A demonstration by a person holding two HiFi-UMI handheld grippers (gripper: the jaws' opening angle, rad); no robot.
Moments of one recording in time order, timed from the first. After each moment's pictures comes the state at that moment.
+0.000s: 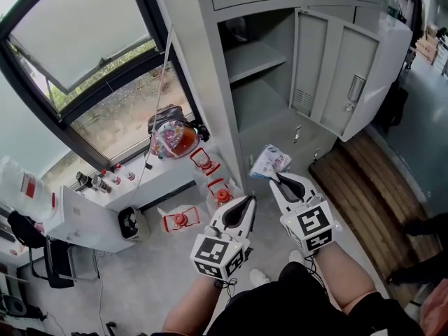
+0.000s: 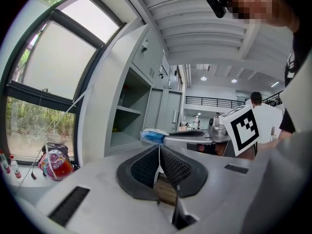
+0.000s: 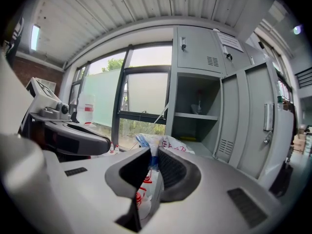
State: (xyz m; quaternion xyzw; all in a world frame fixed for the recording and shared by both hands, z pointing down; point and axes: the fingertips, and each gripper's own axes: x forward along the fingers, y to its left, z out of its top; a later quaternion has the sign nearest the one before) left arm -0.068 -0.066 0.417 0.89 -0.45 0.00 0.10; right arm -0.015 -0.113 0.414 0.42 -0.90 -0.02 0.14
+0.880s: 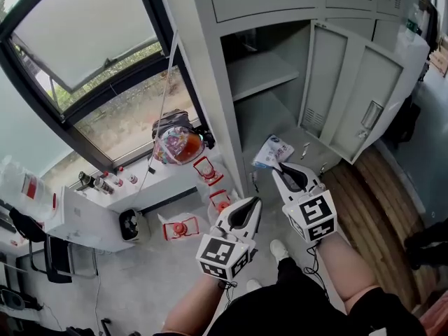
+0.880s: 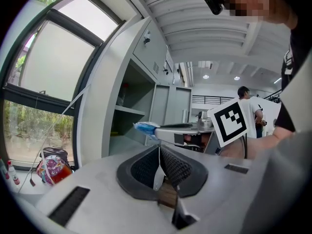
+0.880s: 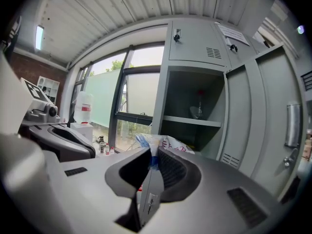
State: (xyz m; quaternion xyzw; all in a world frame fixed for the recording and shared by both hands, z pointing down) left arm -0.050 -0.143 0.412 0.88 -0.47 0.00 0.10; right arm -0.011 -0.218 0.395 0.40 -0.91 -0.04 0.14
